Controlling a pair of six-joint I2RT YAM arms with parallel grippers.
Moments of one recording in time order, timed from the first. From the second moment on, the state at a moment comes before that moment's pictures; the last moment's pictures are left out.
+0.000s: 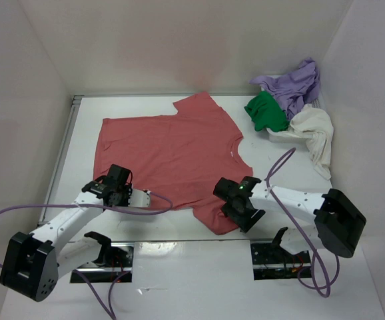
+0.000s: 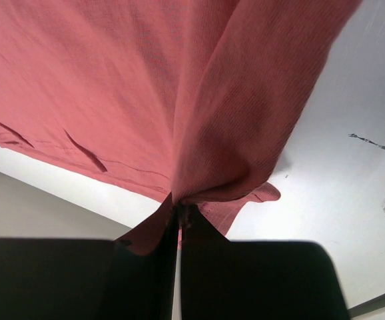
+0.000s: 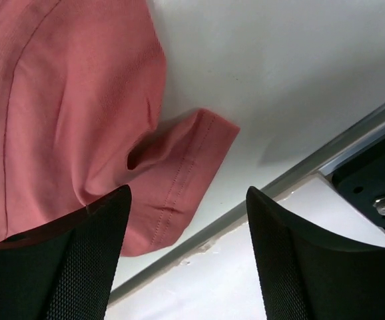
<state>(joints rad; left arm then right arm) -0.33 1.03 0.53 -0.66 -0.18 1.27 0.91 1.31 0.72 -1.01 0.19 1.77</state>
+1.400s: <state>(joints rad) -0.17 1.22 0.76 -0.66 -0.21 1.33 0.57 1.72 1.41 -0.95 0.59 1.08</state>
